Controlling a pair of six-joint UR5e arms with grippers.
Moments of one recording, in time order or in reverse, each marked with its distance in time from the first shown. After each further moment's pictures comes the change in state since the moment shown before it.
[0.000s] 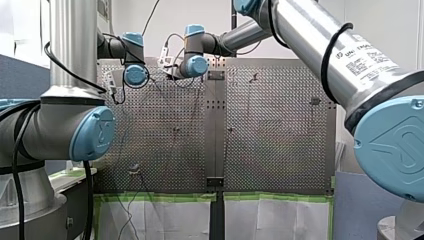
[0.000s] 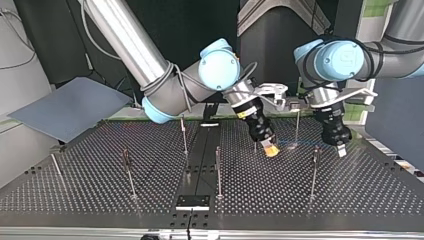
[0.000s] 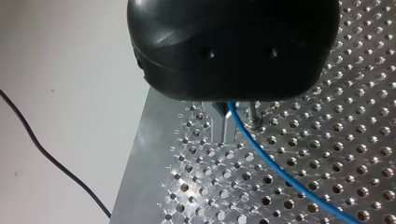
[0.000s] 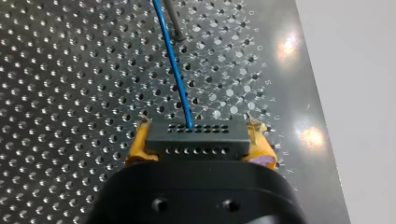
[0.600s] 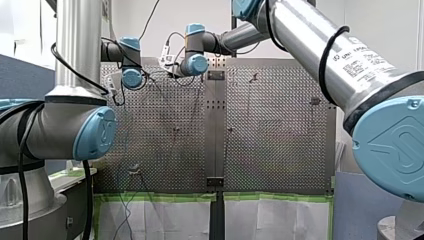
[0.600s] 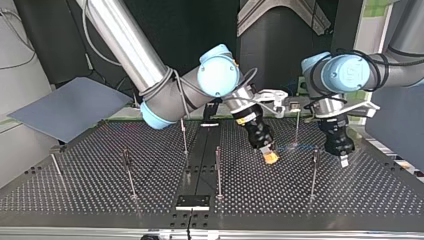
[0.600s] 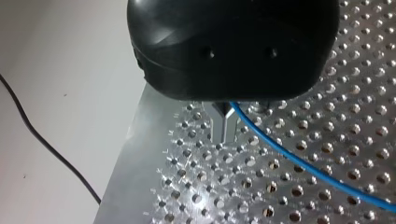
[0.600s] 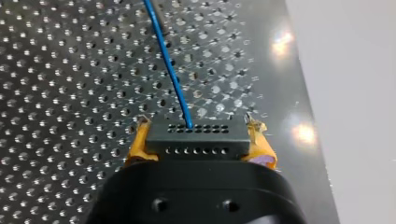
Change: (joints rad) left arm 0.055 -0.061 0.039 0.049 0.097 -0.051; right arm -0.009 0.025 -0.068 0.028 0.000 0.001
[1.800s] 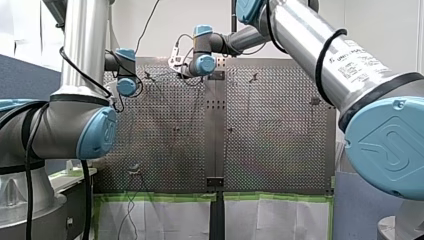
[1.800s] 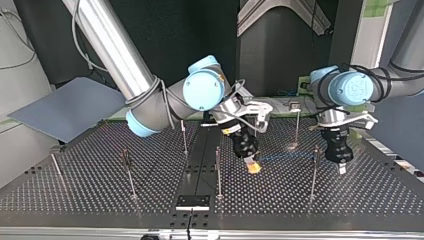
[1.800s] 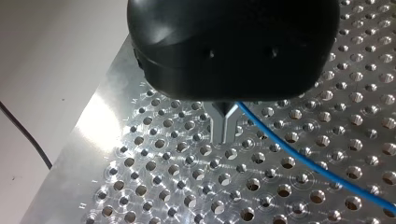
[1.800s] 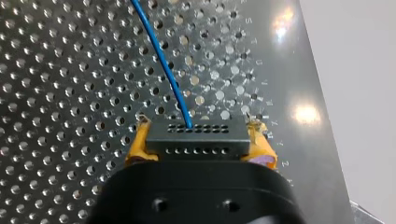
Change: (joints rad) left arm 0.067 -0.099 0.035 0.059 0.146 -0.066; right arm -0.057 0.004 -0.012 0.025 -0.004 0.019
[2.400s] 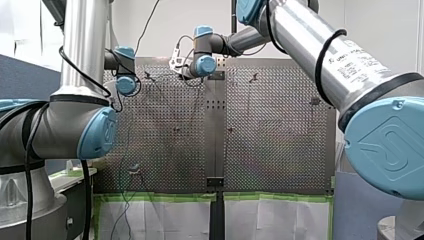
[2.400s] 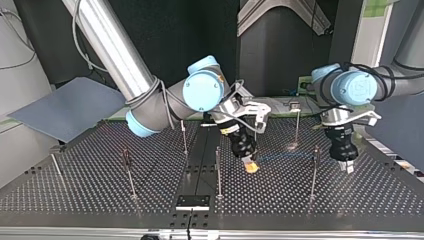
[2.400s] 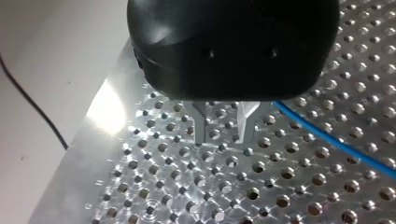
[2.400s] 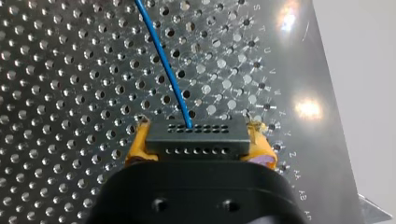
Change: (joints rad) left arm 0.008 0.021 -0.001 -0.045 -0.040 -0.035; right arm -0.002 0.003 0.002 0.013 0.018 -0.006
